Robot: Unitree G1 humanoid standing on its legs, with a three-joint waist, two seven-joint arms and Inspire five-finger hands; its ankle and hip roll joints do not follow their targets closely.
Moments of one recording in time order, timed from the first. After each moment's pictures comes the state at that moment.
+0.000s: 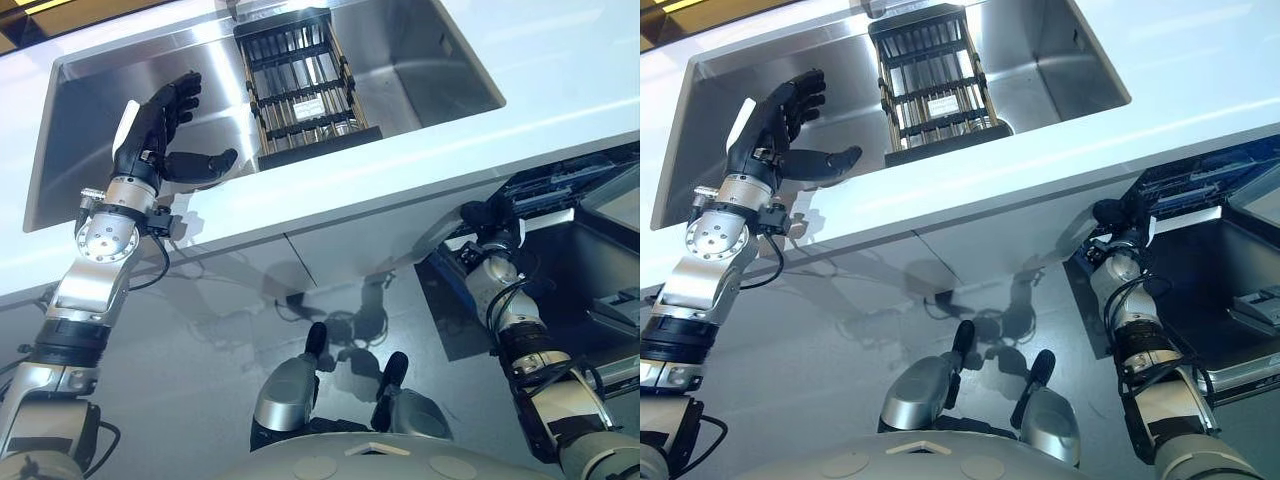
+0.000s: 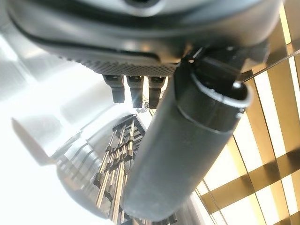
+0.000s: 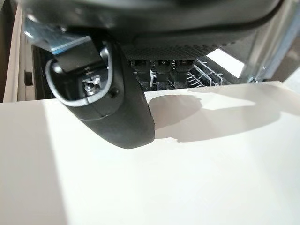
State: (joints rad) left arm -0.32 0.77 -0.05 0.06 -0.35 -0.06 0.05; right arm -0.39 -0.39 0.09 0.58 0.77 -0.13 -0.50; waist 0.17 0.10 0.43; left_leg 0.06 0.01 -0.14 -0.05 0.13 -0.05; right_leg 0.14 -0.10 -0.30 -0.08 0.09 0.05
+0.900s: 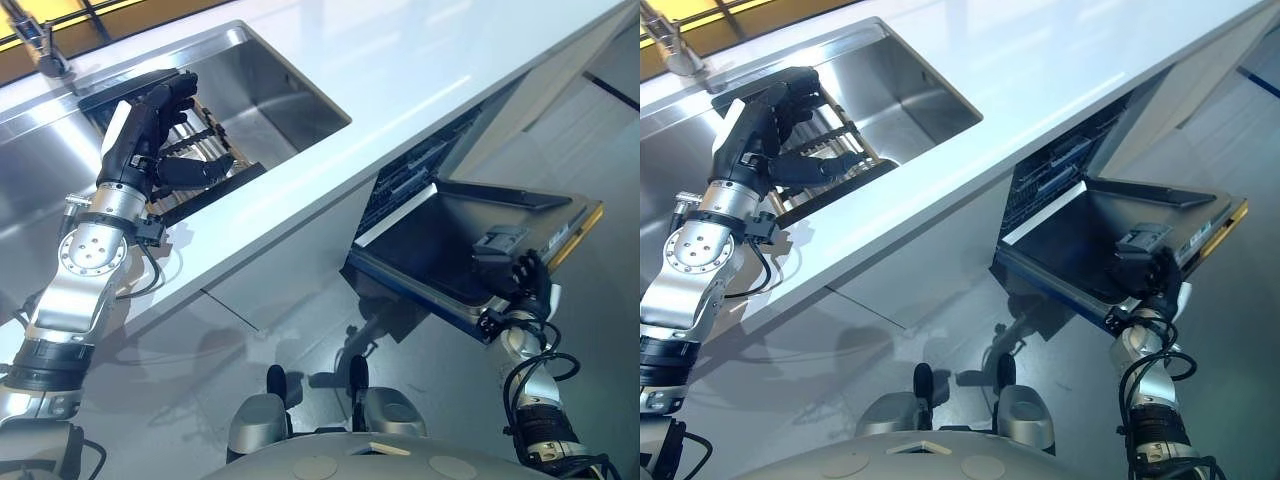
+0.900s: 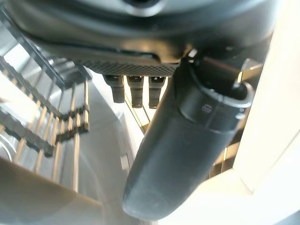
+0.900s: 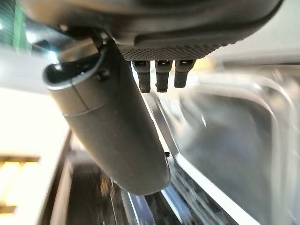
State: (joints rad) left arm -0.23 0.80 0.02 -0.08 -0.35 0.00 0.05; right arm 0.00 -0.35 -0.15 0.39 0.45 -0.17 -0.61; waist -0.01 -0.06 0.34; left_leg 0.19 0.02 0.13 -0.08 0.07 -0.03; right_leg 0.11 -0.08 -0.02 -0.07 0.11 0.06
